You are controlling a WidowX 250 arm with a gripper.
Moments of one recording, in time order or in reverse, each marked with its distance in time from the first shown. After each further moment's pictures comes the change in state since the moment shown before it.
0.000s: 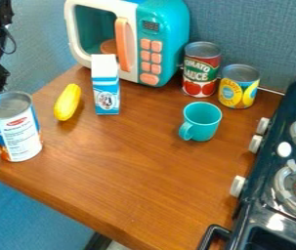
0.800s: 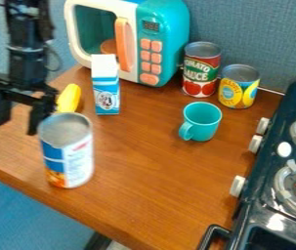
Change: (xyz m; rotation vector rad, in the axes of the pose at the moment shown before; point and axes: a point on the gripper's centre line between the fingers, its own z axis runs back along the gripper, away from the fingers) arm -0.034 -0.103 0.023 -0.249 0.023 -0.054
